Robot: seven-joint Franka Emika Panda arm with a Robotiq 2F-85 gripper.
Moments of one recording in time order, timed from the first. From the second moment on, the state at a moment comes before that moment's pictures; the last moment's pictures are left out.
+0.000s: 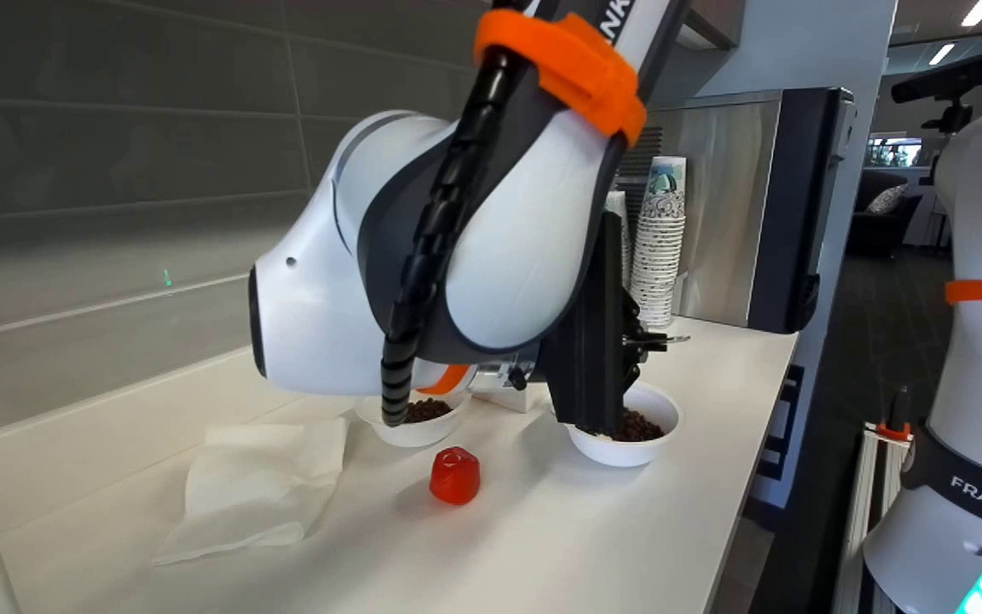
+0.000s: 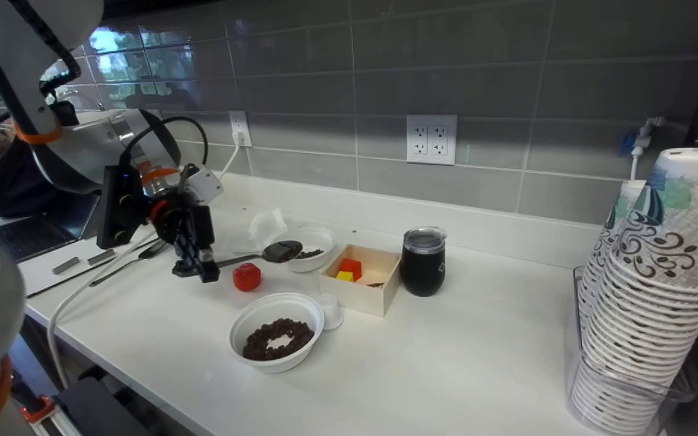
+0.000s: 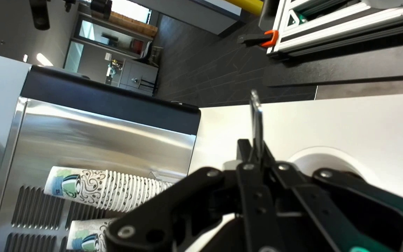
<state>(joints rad) 0.43 0.26 0.31 -2.34 -0.55 1.33 1.02</state>
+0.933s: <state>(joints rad) 0.47 0.48 0.31 -2.04 -0.77 1.28 0.90</state>
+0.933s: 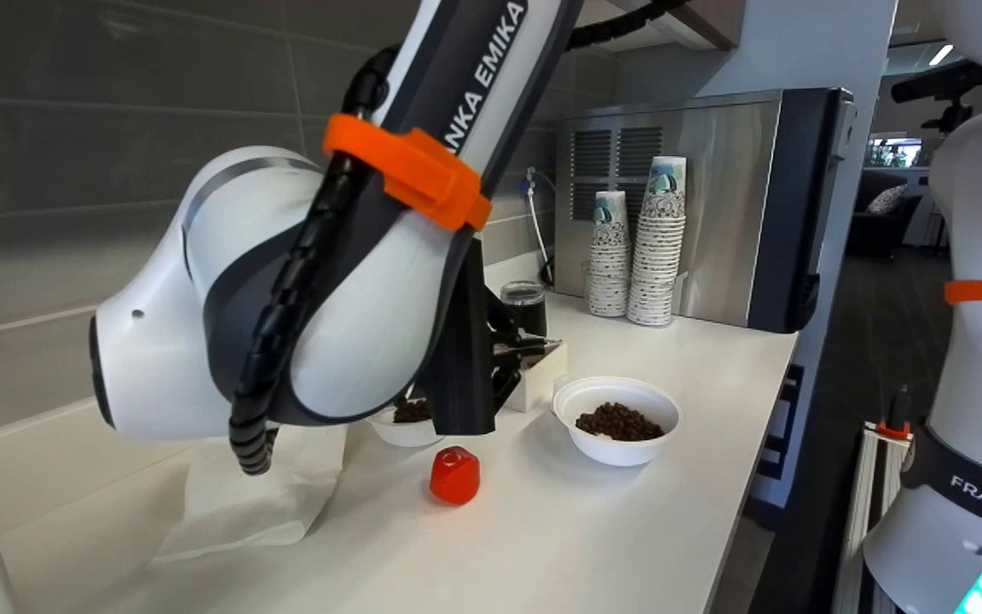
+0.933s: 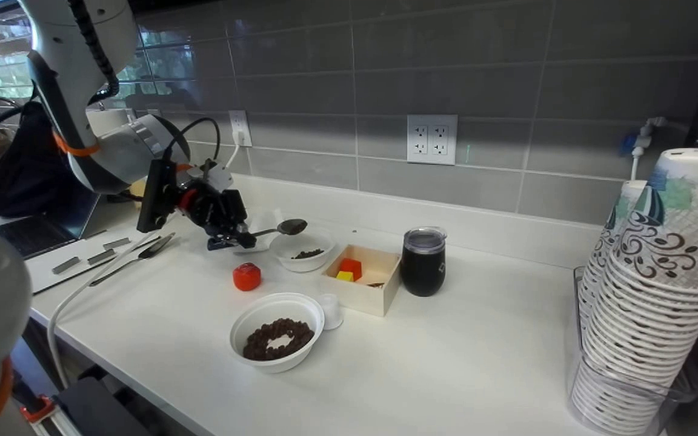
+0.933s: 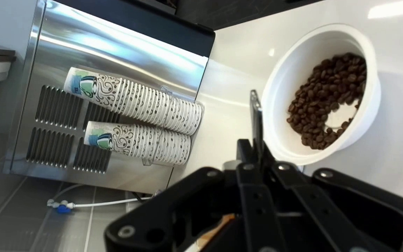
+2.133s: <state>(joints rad) 0.46 0.52 0.30 -1.97 -0.69 1.45 0.86</state>
